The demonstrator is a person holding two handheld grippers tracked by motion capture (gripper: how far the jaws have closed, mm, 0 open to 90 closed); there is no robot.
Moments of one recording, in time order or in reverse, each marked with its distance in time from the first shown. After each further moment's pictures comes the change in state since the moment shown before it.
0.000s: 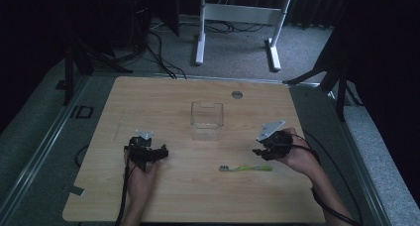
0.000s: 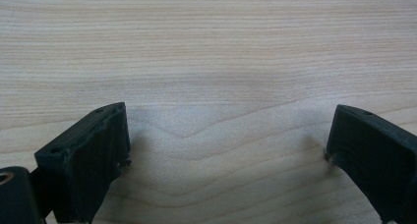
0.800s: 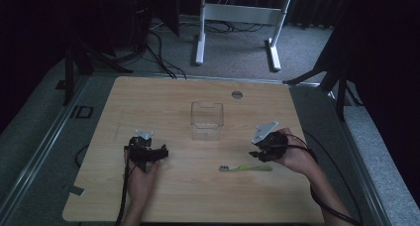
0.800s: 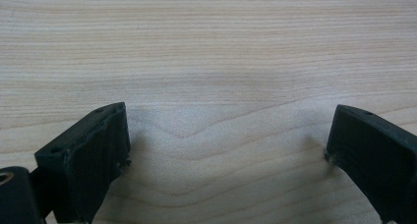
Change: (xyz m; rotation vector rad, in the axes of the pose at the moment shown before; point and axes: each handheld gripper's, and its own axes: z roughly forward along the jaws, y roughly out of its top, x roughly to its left) left arm 0.000 0.000 0.000 0.000 0.000 0.000; right arm 0.007 0.010 0.004 0.030 0.046 -0.062
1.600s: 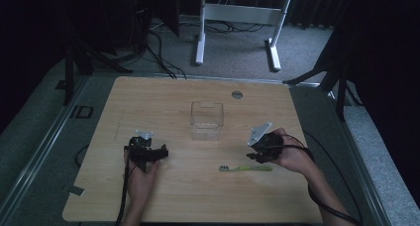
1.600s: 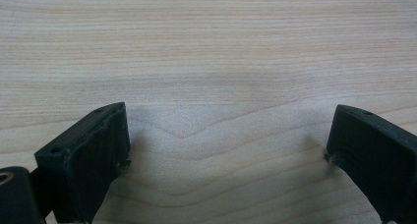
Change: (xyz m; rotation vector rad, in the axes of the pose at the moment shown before) left arm 0.000 0.000 0.000 0.000 0.000 0.000; right arm 0.005 0.009 0.007 0.035 0.037 -0.053
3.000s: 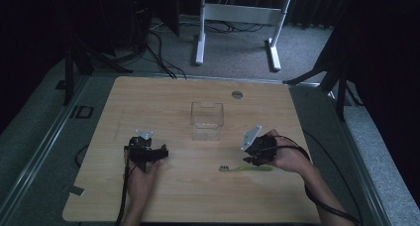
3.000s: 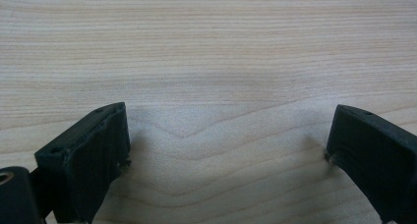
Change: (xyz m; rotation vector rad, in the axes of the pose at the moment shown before) left arm 0.000 0.000 0.000 0.000 0.000 0.000; right arm 0.008 0.012 0.012 0.064 0.060 -0.081
